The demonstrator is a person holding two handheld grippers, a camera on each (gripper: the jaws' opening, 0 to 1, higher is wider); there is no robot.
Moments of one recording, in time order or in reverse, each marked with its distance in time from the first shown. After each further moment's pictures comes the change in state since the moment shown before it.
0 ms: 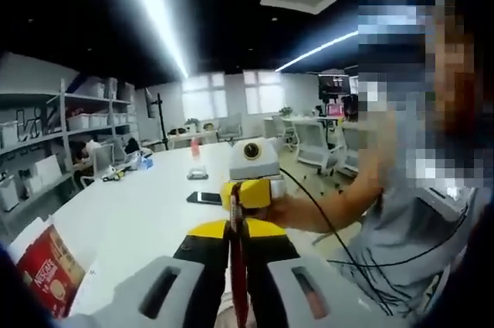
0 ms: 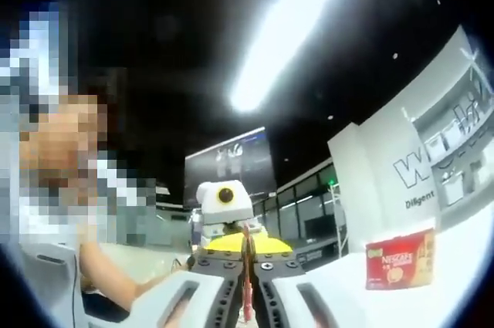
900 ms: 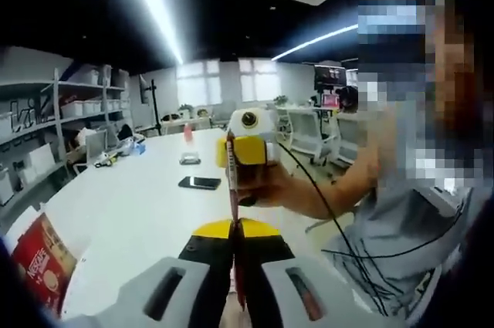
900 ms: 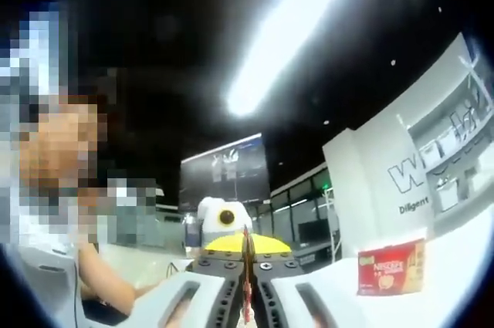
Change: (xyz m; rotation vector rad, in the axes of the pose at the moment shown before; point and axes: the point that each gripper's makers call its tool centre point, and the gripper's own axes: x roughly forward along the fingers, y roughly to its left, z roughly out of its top) left arm -0.002 -0.004 -0.027 -0.037 0.102 -0.052; right arm -0.006 0.003 0.025 -0.022 -0.021 -0.036
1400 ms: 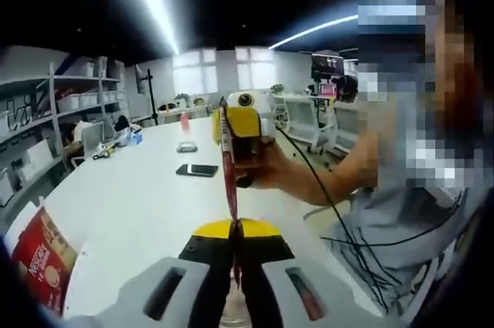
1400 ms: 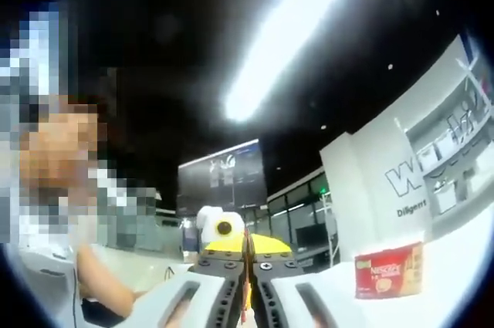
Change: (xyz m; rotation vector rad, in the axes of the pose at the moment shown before) left arm -0.004 -0.002 -0.011 0.011 0.040 -0.016; right arm -0.004 -0.006 0.008 0.008 -0.032 -0.012
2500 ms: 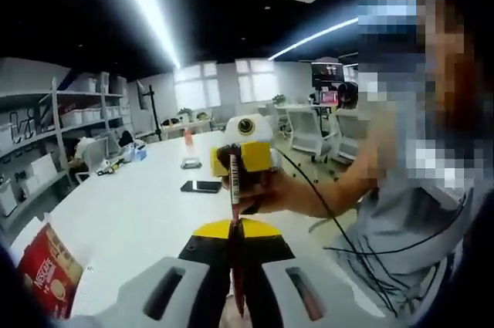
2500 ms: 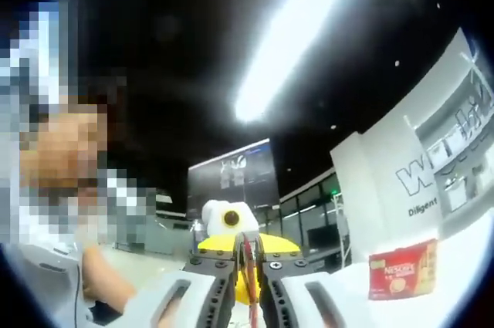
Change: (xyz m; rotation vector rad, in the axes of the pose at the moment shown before) left arm 0.005 0.001 0.018 0.034 -0.061 0.023; right arm 0.012 0.012 -0.012 0.011 -0.011 0.067
